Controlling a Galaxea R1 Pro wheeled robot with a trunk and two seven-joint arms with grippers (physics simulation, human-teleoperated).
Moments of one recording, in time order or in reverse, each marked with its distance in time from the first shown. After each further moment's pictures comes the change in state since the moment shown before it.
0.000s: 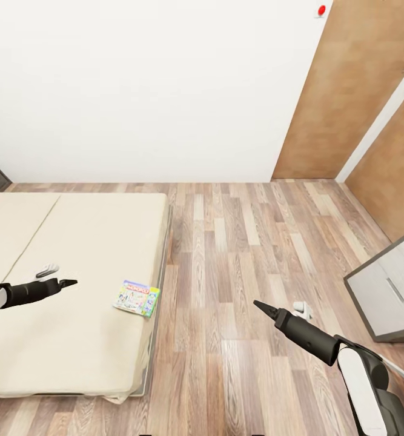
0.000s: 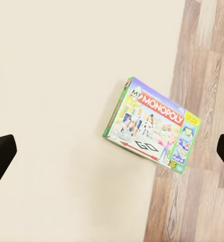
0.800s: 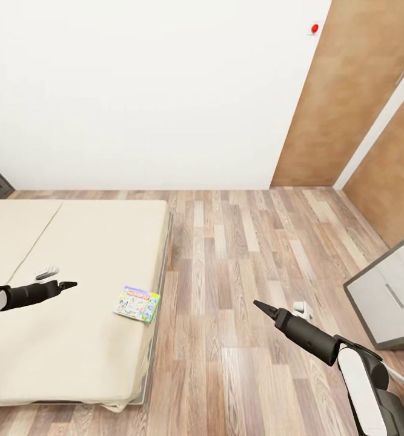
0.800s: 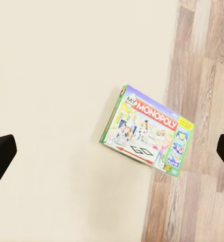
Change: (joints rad) left arm 0.014 0.000 0.000 -0.002 0.000 -0.006 -0.001; right arm 0.000 0.001 -0.001 0.000 0.000 0.000 0.000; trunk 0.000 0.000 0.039
